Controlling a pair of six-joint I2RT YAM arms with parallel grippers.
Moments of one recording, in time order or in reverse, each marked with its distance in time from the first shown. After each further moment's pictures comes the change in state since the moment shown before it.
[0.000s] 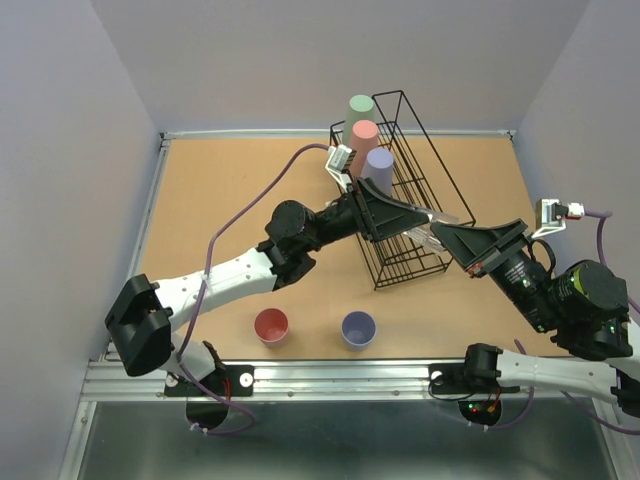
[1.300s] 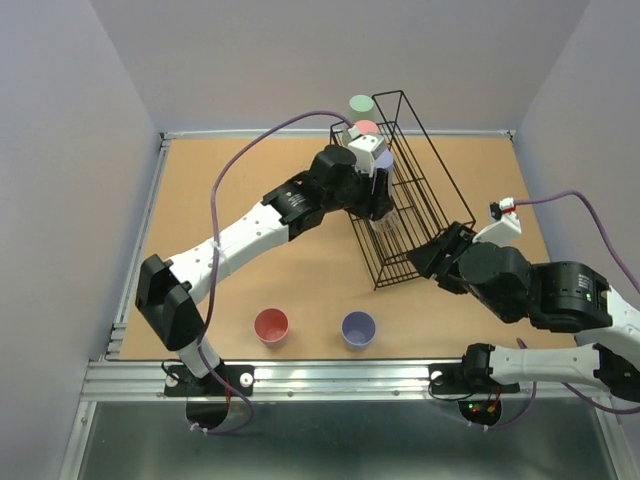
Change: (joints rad) left arm 0.142 0.183 0.467 -1.210 -0.265 0.850; right arm 0.001 0.324 0.318 -0.891 0.101 0.337
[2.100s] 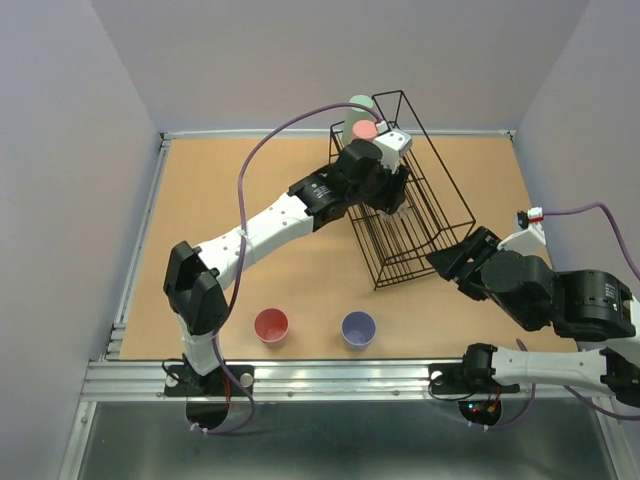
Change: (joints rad) left arm -0.039 0.185 0.187 -0.048 -0.109 0.150; right arm 0.000 -0.075 -0.026 -0.105 0.028 0.118
